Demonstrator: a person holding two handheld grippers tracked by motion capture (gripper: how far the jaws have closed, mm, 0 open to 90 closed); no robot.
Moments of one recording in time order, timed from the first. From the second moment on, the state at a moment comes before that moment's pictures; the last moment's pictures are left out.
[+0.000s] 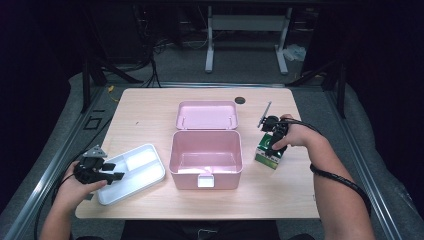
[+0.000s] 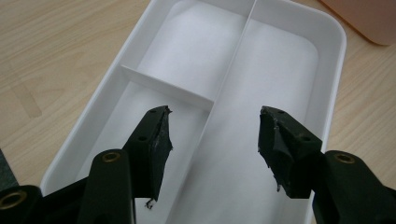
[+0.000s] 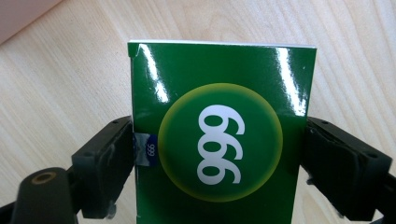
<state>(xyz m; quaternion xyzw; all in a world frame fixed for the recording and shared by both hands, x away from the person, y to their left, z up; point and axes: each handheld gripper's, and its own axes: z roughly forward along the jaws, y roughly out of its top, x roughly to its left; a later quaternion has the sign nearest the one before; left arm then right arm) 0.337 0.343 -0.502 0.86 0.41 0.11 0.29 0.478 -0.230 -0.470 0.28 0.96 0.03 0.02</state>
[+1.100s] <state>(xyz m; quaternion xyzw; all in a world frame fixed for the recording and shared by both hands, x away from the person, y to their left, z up) 0.333 0.342 -0.498 0.86 0.40 0.12 0.29 0.476 -0.226 -0.468 0.27 0.96 0.03 0.03</state>
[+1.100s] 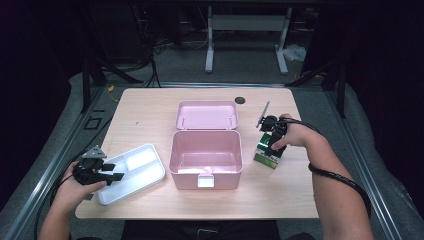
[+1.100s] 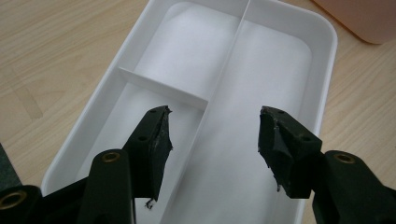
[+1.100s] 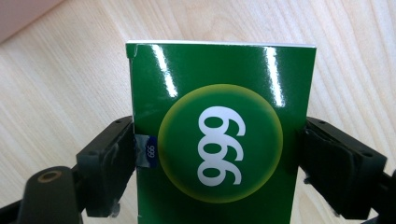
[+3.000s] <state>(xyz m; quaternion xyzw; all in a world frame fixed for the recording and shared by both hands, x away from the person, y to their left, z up) 0.332 0.340 -0.504 0.87 0.40 0.11 0.27 0.418 -0.184 -0.352 0.04 1.00 0.03 0.05</state>
